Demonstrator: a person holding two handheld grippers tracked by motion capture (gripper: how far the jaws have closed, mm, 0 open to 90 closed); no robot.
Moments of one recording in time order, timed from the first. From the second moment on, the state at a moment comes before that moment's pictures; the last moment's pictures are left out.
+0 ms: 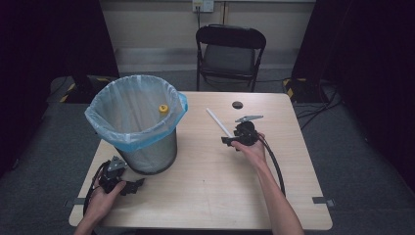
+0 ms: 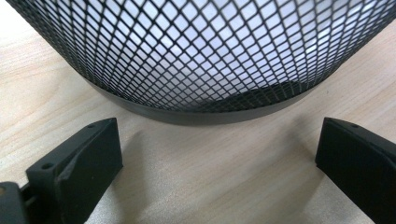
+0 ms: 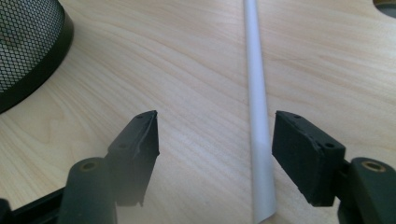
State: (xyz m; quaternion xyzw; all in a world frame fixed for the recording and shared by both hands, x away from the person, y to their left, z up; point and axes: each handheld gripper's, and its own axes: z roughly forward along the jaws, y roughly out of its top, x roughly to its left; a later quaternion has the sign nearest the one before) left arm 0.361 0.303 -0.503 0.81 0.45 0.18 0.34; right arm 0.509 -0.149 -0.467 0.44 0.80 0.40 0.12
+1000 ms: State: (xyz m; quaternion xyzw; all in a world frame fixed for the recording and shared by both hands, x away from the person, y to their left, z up) left arm 0.361 0.303 -0.503 0.81 0.45 0.18 0.34; right arm 0.510 -0.146 -0.487 0.45 0.81 0.32 0.18
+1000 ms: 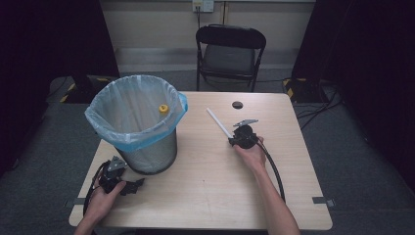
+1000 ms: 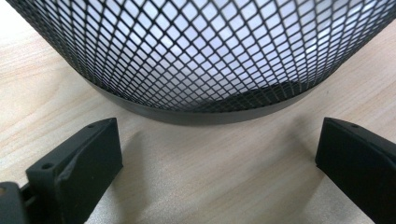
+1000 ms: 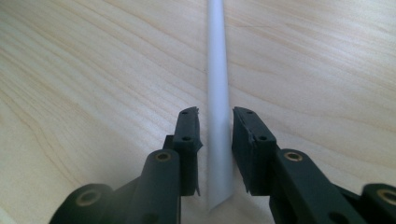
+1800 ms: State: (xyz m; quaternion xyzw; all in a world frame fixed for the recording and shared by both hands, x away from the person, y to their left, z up) left arm 0.361 0.303 -0.503 0.81 0.45 0.19 0.34; right arm 0.508 -0.146 -0.485 0.48 0.78 0.36 0.17
